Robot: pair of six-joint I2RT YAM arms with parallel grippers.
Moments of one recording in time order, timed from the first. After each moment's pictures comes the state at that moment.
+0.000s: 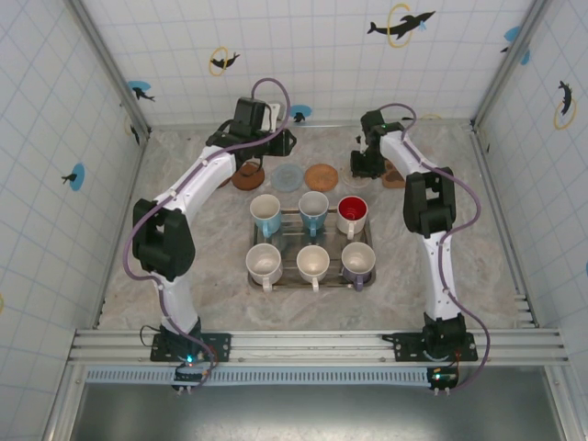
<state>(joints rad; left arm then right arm) -0.44 1.91 1.71 -0.48 0.24 -0.24 0.27 2.46 2.14 -0.97 -0.16 0.24</state>
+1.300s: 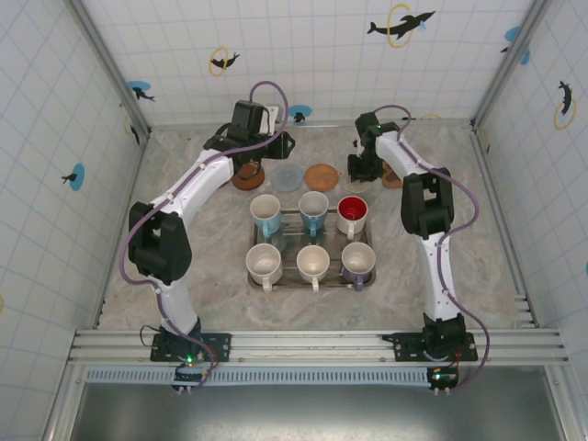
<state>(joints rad) -0.44 1.88 1.66 -0.46 0.24 -0.23 0.29 2.45 2.15 -1.04 -0.14 0.25</state>
